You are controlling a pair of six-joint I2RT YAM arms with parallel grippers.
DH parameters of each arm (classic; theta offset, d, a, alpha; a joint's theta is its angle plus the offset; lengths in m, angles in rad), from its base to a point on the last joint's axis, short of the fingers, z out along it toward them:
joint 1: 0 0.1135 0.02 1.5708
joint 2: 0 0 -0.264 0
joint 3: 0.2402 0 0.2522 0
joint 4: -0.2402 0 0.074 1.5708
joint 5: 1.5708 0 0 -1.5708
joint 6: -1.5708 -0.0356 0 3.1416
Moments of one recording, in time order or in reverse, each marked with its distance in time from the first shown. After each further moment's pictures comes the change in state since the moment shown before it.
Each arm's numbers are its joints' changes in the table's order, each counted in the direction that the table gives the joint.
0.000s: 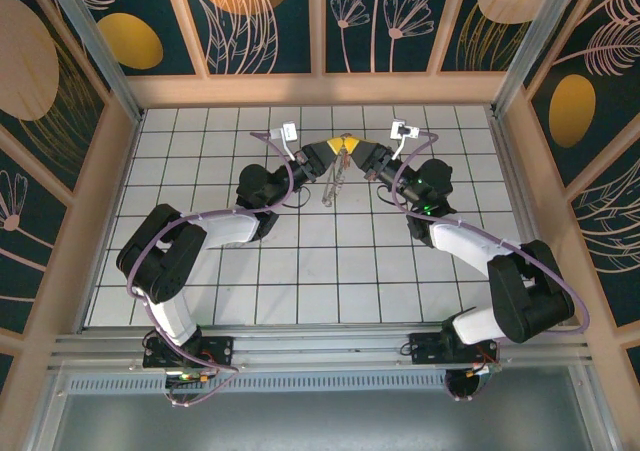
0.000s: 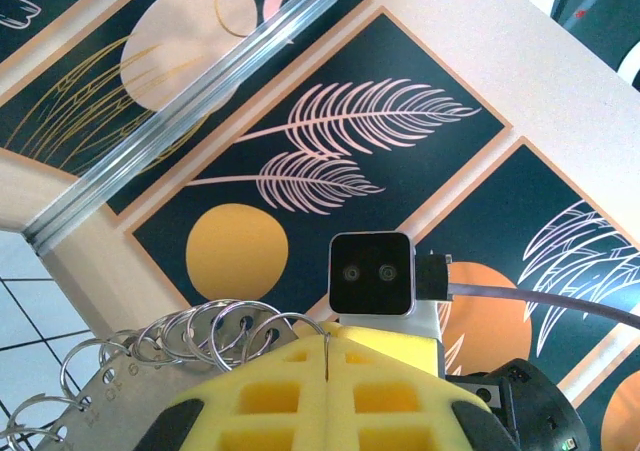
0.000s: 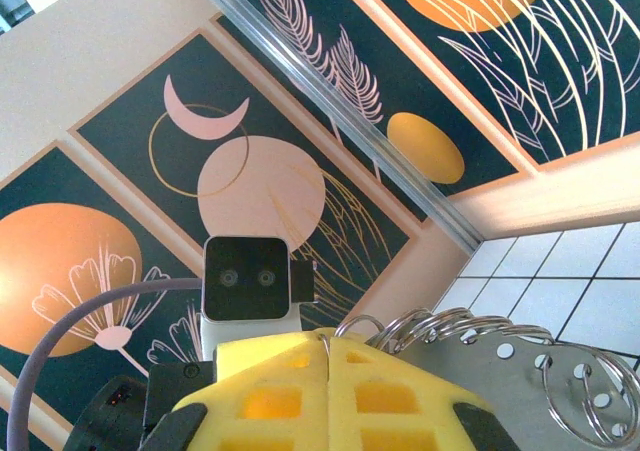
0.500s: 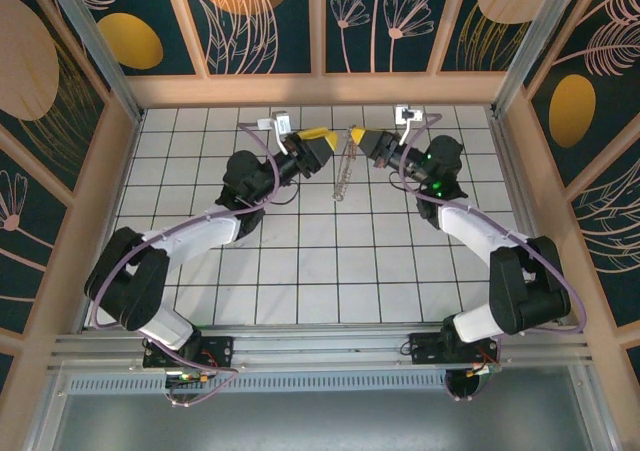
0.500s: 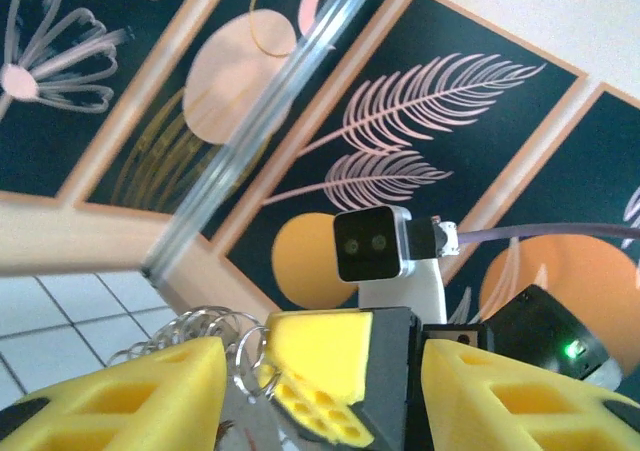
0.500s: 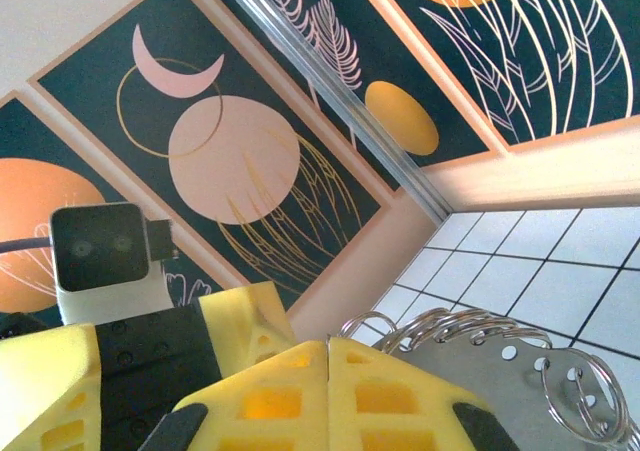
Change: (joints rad) left arm 0.032 0.219 0.028 -0.396 -0.042 -0.342; right arm -0.128 -0.045 0.163 -0.224 -0.212 0.116
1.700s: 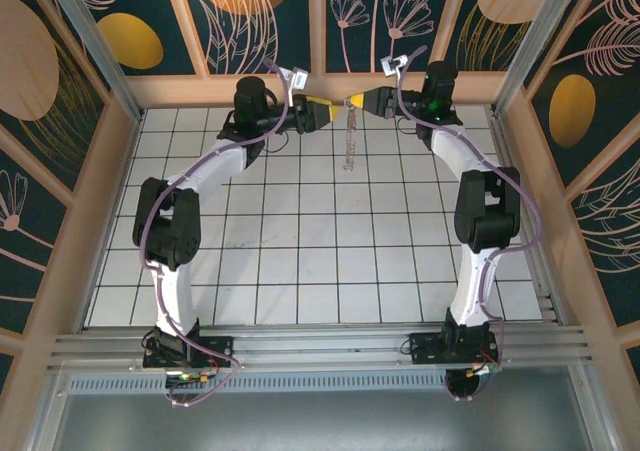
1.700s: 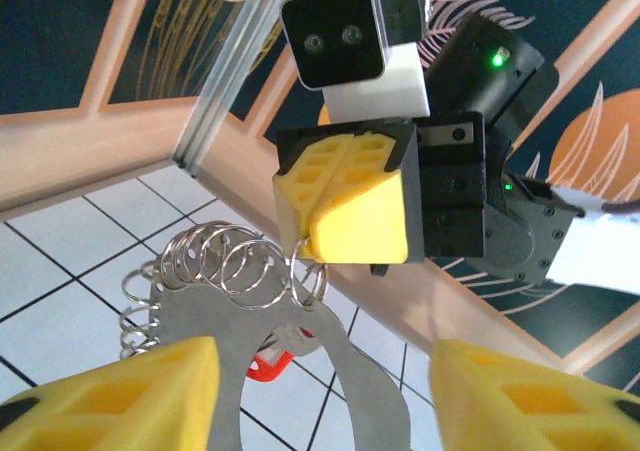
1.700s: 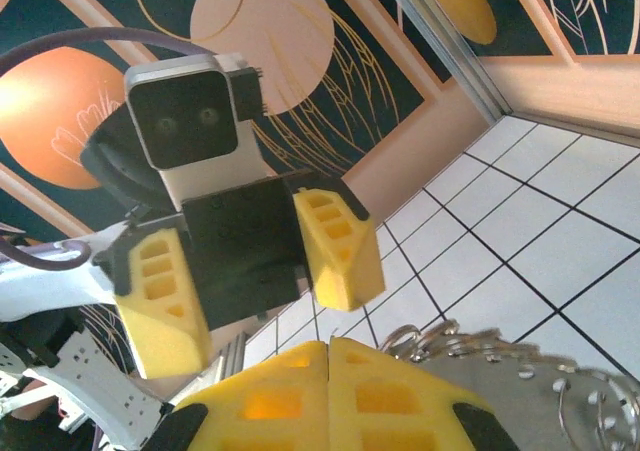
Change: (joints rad) left arm 0.226 -0.464 0.677 -0.527 0.552 -0.209; right arm -0.154 -0.600 0.800 -0.390 -0.581 0.140
